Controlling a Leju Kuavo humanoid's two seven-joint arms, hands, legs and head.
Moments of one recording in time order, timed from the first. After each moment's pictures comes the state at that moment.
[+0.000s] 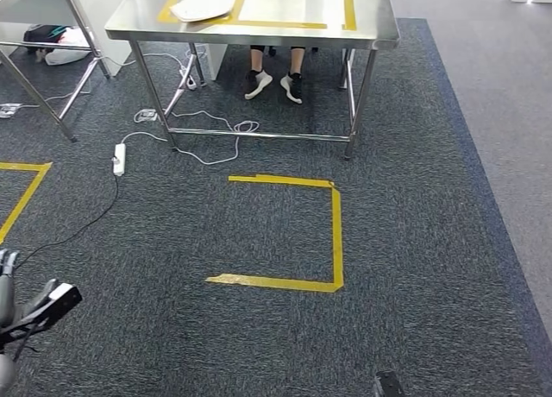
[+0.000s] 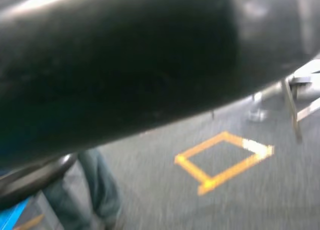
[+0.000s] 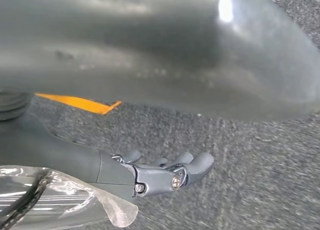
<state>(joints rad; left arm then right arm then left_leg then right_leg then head) -0.06 0.34 0.25 -0.98 -1.06 0.47 -0.03 -0.12 0.13 -1.06 -0.20 1.12 0.04 -0.30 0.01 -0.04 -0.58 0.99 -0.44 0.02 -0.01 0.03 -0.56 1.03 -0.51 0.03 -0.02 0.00</state>
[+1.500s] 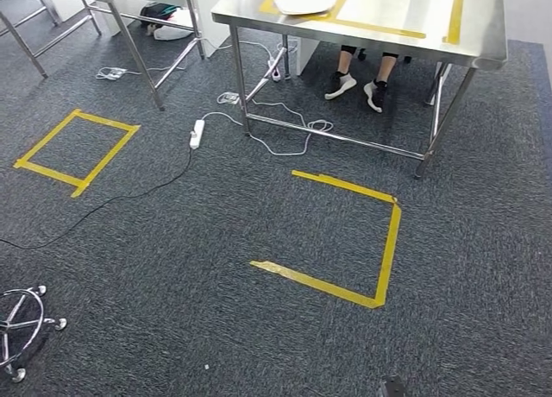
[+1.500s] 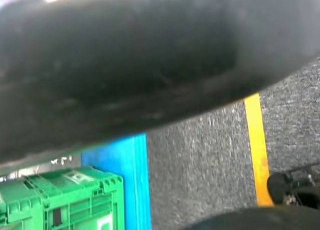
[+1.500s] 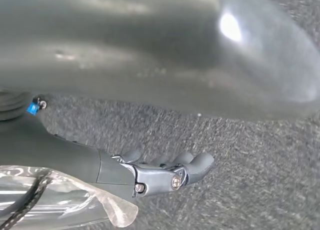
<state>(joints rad) -0.01 -0.12 0.55 -0.22 -0.89 0.35 0.12 -0.09 0.14 -1.05 -0.20 1.09 0.03 -0.34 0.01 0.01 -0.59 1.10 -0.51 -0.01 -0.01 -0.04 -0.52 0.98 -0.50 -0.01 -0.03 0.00</state>
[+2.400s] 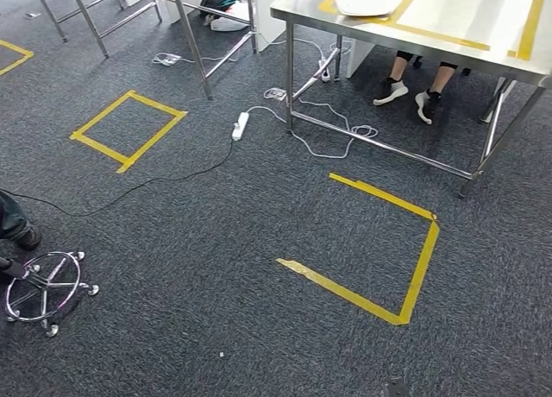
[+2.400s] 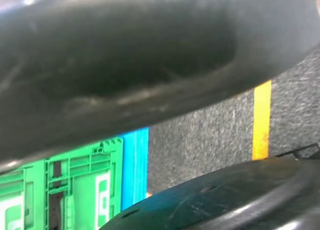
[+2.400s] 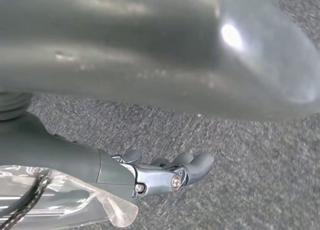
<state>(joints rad) -0.02 -0.17 0.57 -0.21 -0.89 0.34 0.14 -0.09 0.14 -1.05 -0.20 1.09 0.02 -0.33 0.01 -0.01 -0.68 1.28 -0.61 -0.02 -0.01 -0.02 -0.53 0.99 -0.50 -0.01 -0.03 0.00</state>
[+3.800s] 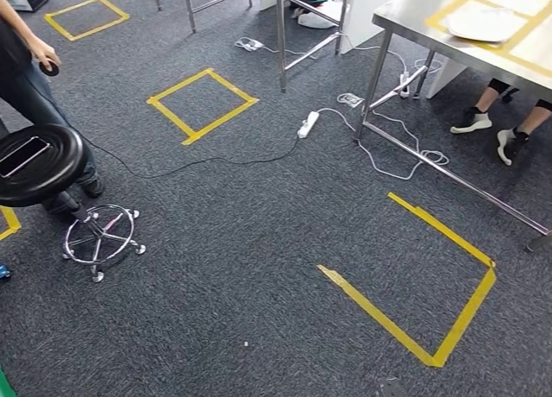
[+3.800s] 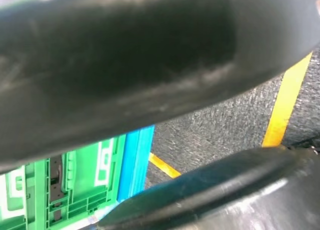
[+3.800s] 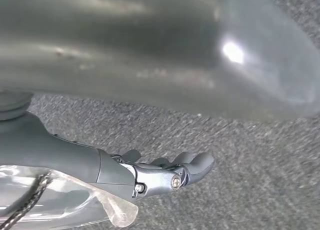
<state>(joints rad) -0.02 -0.18 0.57 -0.21 -0.90 0.32 0.15 -0.09 0.14 -1.05 -0.20 1.09 0.01 -0.33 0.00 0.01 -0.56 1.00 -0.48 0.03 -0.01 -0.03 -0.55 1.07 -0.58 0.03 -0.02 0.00</state>
